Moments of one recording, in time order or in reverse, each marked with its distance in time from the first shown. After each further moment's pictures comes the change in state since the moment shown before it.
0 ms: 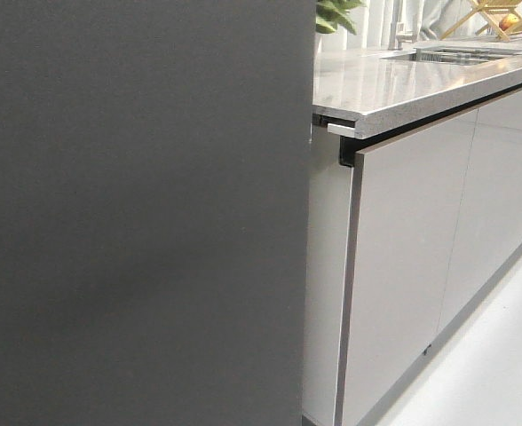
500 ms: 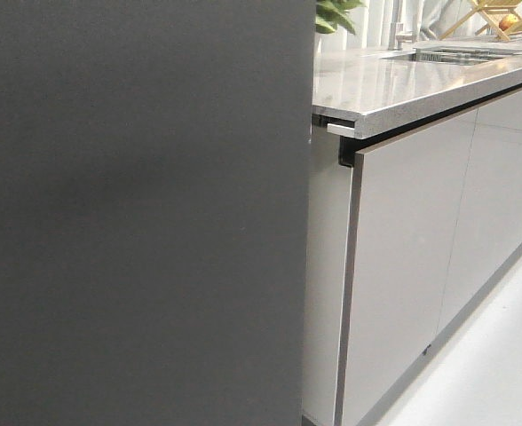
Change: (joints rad) left arm 0.000 0.000 0.000 0.000 0.000 0.000; right arm 0.000 0.217 -0.256 0.000 0.058 -0.019
